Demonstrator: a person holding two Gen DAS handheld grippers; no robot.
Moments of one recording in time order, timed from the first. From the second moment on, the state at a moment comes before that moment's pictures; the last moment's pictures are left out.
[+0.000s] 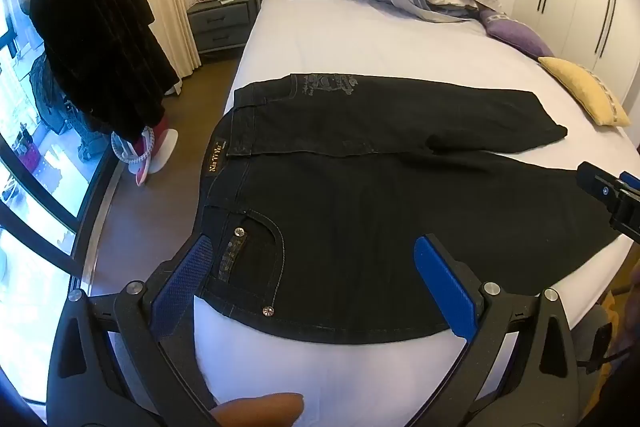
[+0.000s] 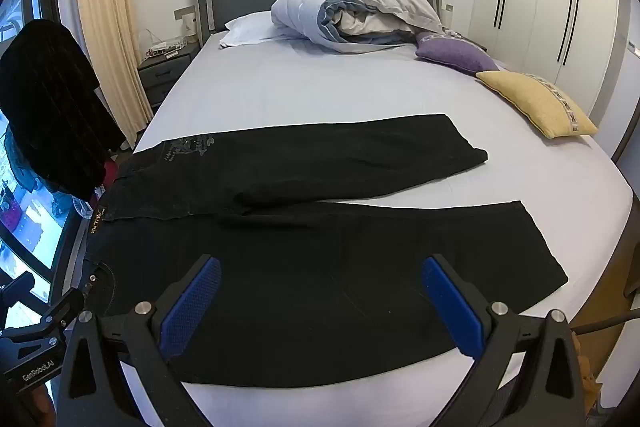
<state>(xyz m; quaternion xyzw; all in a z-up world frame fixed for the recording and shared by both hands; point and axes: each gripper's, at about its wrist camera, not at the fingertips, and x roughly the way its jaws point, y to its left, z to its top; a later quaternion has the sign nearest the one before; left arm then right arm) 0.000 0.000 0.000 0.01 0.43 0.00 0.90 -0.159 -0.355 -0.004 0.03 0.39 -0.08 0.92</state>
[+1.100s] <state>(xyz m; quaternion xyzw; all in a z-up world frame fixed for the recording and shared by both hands) -0.002 -0.001 -0.002 0.01 0.43 0.00 0.90 -0.162 -0.355 -0.010 0.03 0.40 -0.08 0.91</state>
